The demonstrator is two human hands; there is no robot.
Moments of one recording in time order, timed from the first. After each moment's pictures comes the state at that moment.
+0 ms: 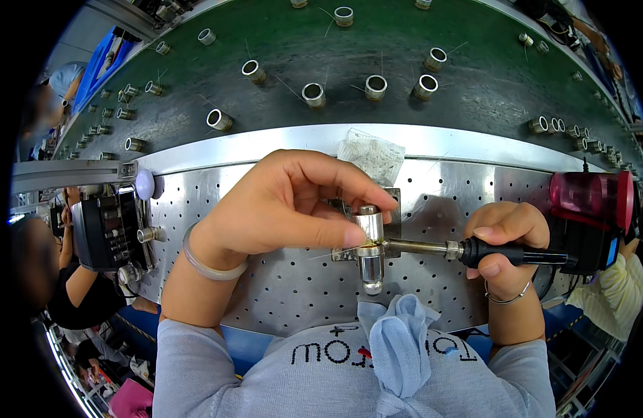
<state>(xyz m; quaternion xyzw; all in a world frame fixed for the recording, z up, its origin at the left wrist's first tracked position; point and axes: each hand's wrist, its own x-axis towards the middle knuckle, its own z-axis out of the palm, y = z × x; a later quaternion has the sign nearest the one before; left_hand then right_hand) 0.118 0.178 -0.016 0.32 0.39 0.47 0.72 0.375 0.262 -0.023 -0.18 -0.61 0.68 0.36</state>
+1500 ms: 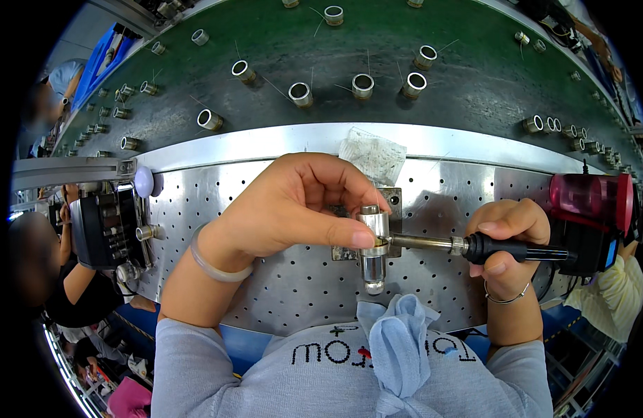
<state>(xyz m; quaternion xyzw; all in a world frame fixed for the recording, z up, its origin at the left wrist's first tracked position) 0.120 0.176 -0.028 0.30 0.41 0.45 0.73 0.375 0.261 -0.020 -0.22 -0.59 0.70 0.35</state>
